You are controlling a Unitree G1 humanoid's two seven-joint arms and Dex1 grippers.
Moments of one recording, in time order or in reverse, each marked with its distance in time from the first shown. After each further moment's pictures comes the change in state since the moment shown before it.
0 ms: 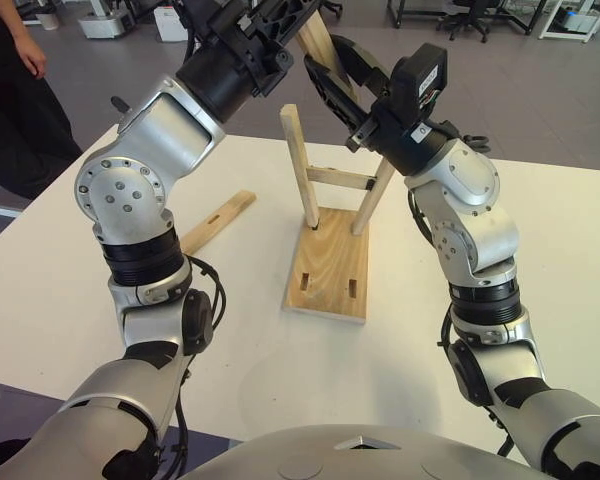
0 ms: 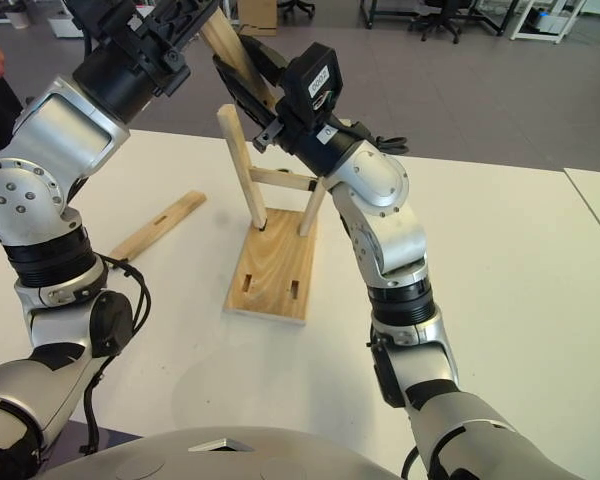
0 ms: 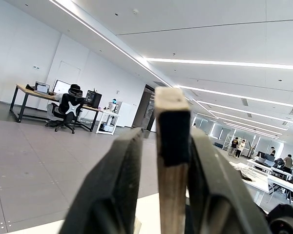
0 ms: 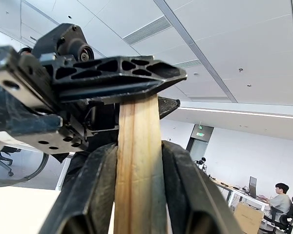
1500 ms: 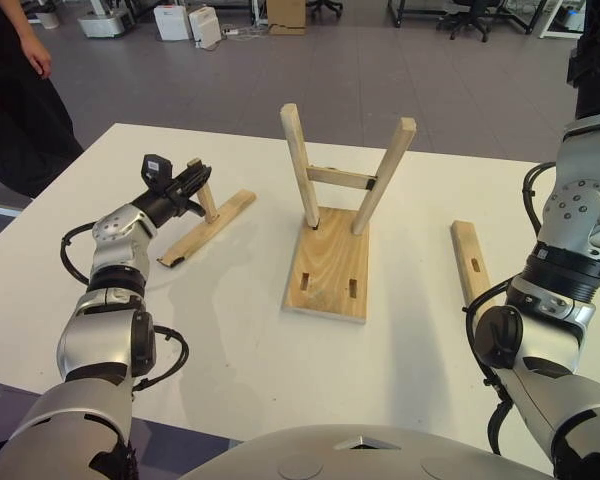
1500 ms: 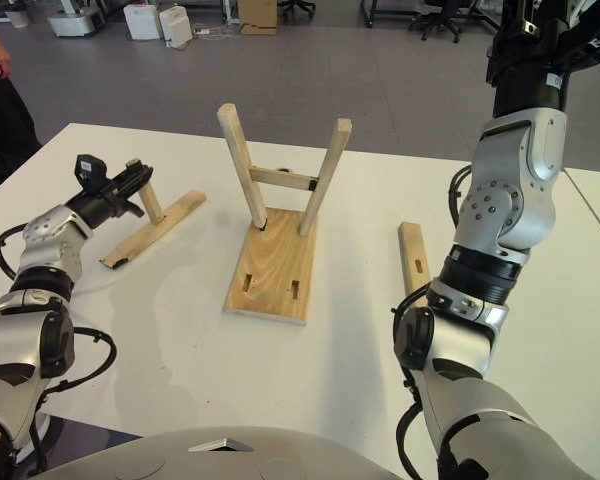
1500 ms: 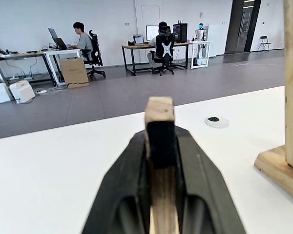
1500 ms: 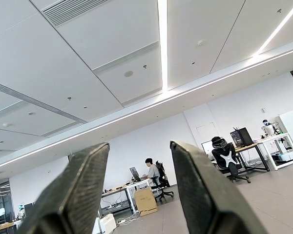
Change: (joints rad) left arm 0.122 0.268 -0.086 1.344 0.881 -1.141 -0.833; right arm -0.093 -0.112 -0.579 0.215 0.200 0.026 -0.396
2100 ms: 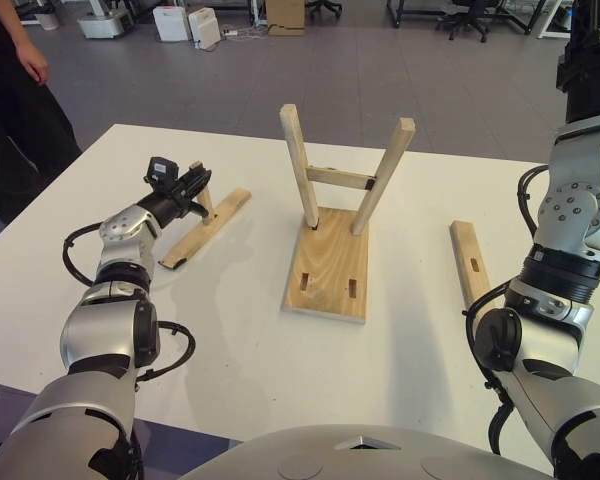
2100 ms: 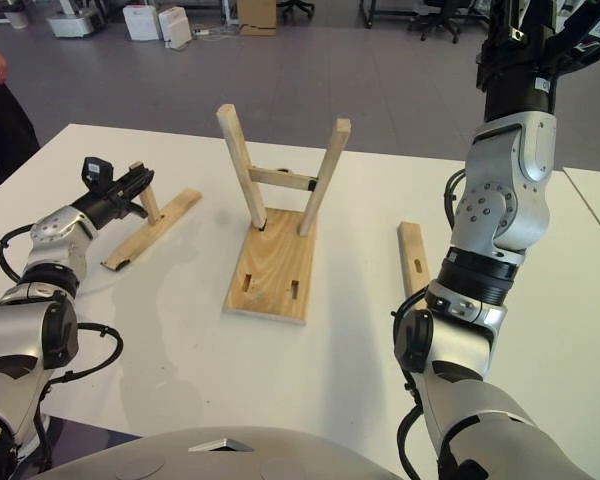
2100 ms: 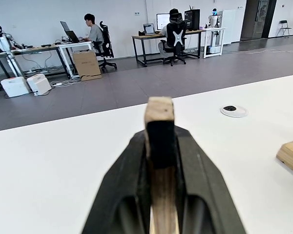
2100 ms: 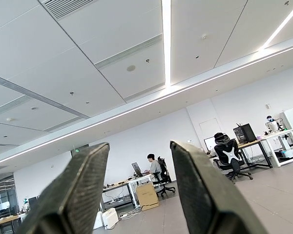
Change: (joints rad) left arm -0.034 -0.010 0.011 0.130 0.098 -0.063 0.098; right arm 0.003 0.000 0.020 0.008 0.009 0.003 0.007
